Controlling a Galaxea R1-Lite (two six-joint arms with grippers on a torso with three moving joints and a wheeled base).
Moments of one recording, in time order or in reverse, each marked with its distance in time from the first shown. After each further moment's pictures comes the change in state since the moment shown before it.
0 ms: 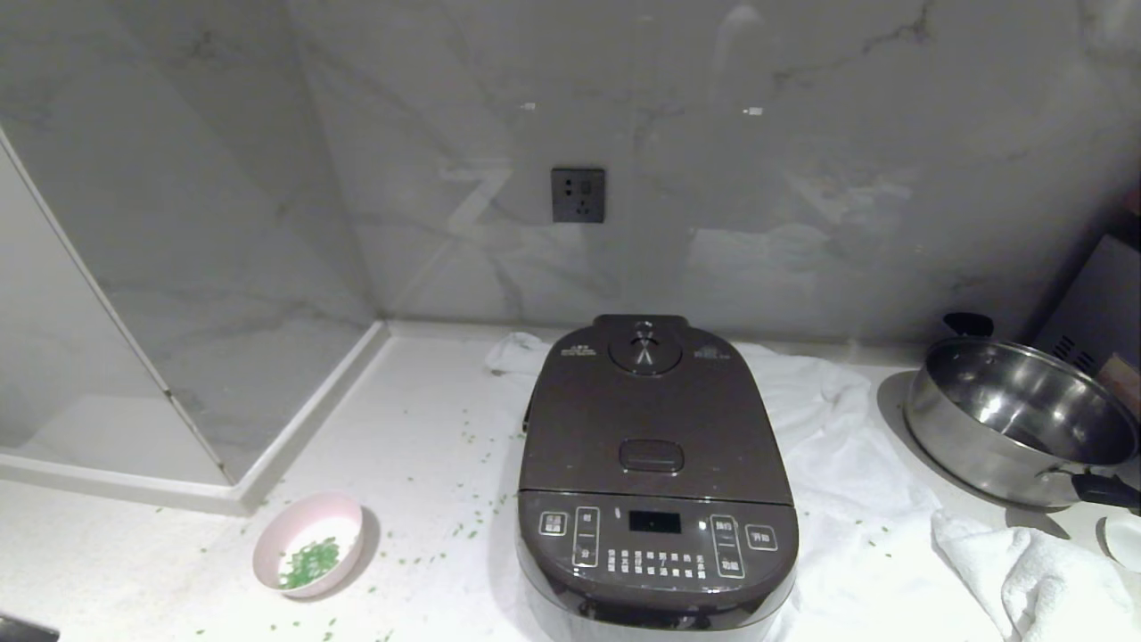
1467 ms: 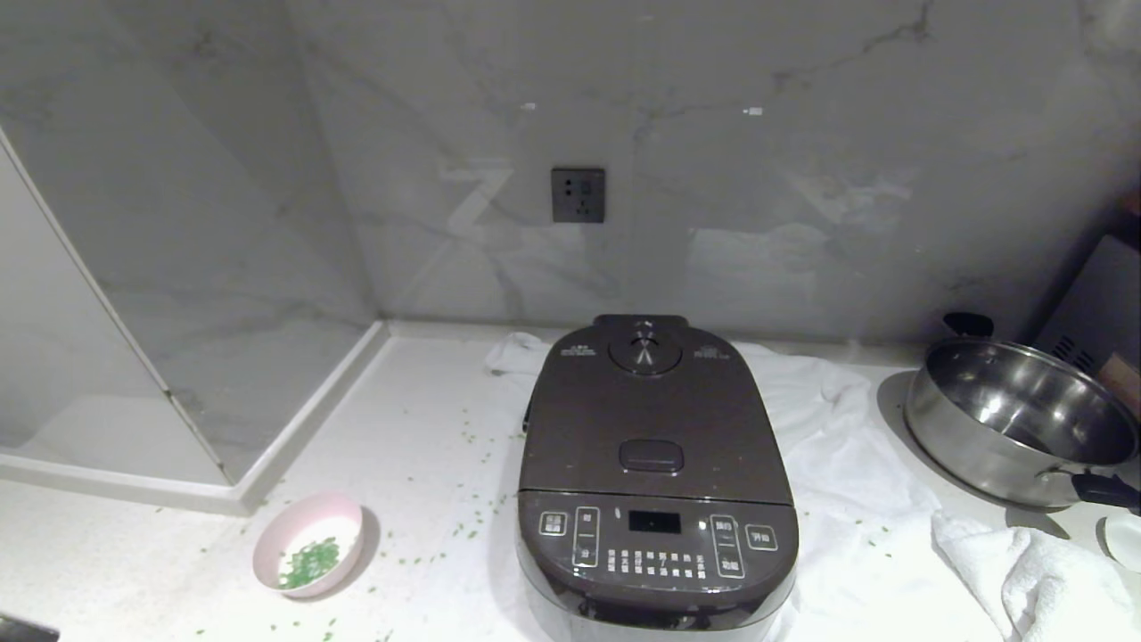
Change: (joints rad) left arm 0.000 0.000 0.000 0.001 0.000 0.000; right arm 0.000 0.000 0.000 0.000 0.000 0.000
